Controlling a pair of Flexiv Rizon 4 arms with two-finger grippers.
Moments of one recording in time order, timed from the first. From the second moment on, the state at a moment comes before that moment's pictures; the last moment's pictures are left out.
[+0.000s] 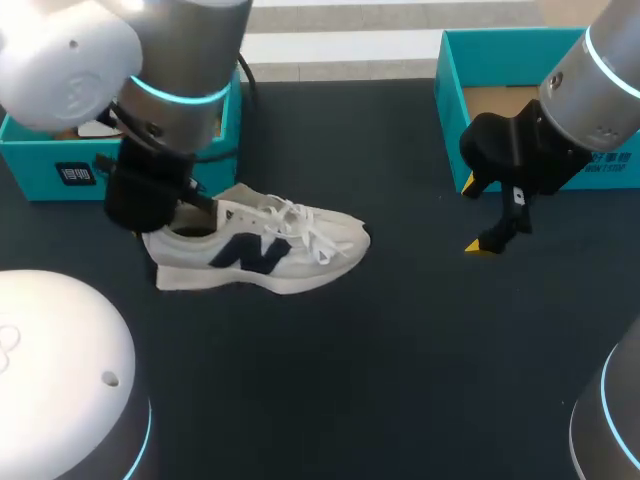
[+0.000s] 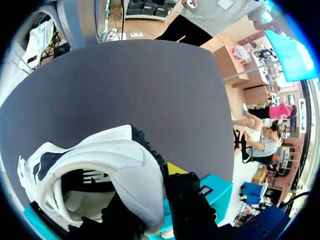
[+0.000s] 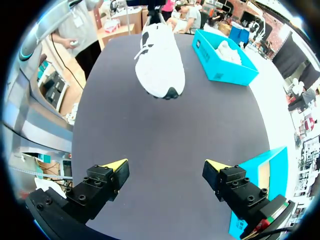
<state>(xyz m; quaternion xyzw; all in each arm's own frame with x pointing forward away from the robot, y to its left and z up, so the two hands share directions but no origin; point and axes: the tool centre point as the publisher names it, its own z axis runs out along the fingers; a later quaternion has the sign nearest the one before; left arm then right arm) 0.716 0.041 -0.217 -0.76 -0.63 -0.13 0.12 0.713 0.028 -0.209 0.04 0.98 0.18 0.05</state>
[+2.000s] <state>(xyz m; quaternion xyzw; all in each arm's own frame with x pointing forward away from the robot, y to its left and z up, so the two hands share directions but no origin) 0.713 -0.046 -0.383 -0.77 -0.62 -0.12 0.06 0.713 0.028 -0.209 0.04 0.98 0.18 0.05</state>
